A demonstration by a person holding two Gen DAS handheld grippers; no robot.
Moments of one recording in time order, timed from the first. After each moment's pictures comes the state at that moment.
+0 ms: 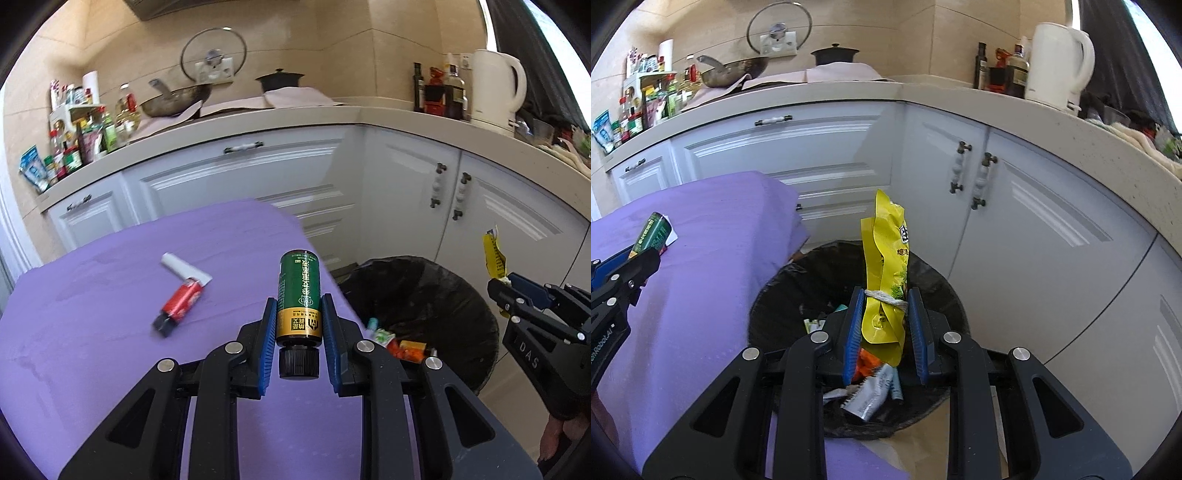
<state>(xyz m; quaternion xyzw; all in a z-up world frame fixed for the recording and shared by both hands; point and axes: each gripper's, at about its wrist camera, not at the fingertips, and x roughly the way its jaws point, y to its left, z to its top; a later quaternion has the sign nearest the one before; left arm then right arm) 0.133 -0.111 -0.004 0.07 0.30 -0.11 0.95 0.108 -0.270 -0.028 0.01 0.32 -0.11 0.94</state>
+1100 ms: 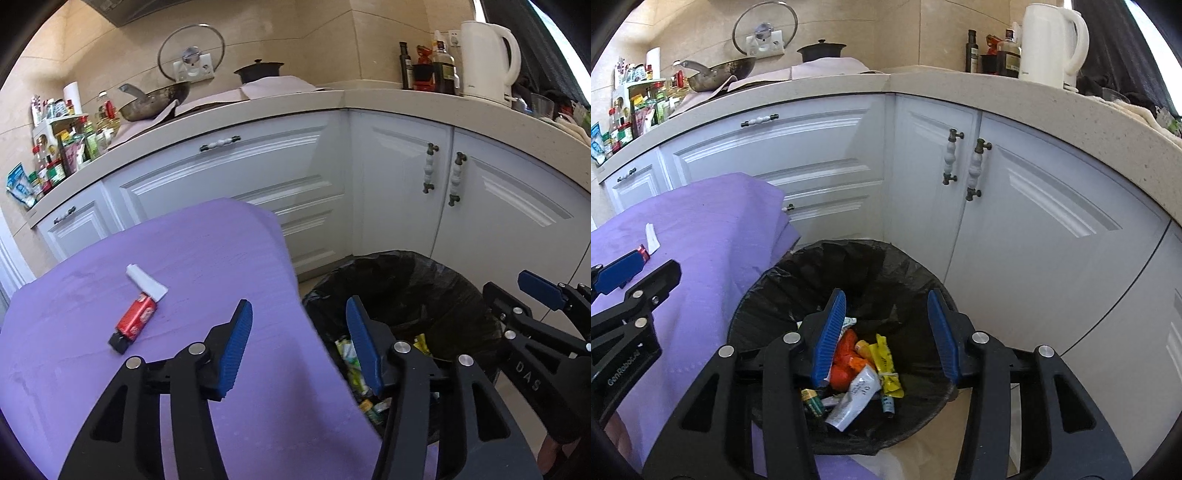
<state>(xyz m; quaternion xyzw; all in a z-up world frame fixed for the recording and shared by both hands) 0.152 -0.154 -0.022 0.10 0.31 -0.10 0.94 0.124 -0.293 -0.039 0.03 0.32 -0.11 0.94</state>
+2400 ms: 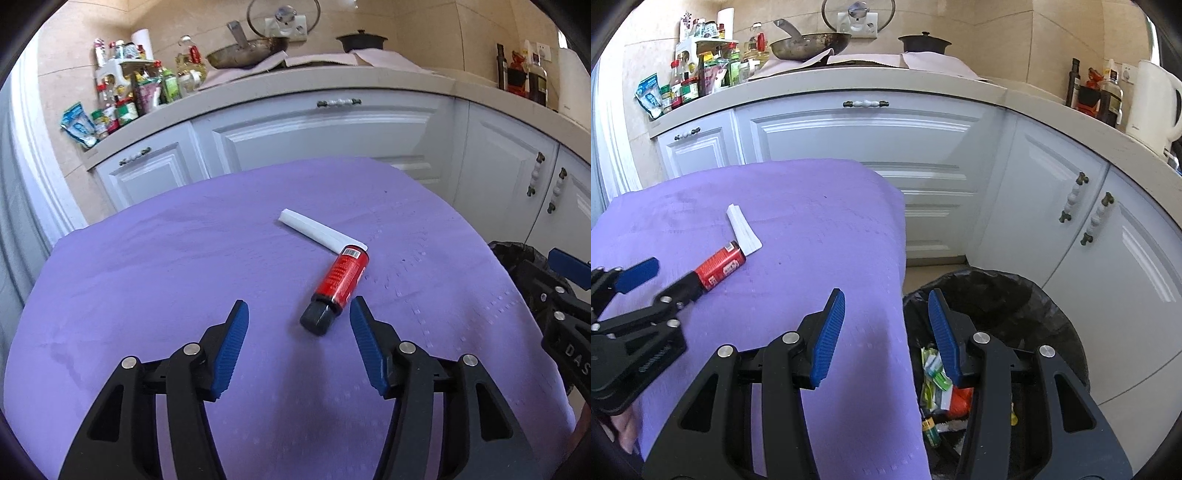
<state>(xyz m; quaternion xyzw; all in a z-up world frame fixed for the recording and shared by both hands) 0.195 0.004 -0.039 0.07 0.36 0.00 0.93 0.191 -0.145 -0.031 -0.03 0.34 0.00 0.94</state>
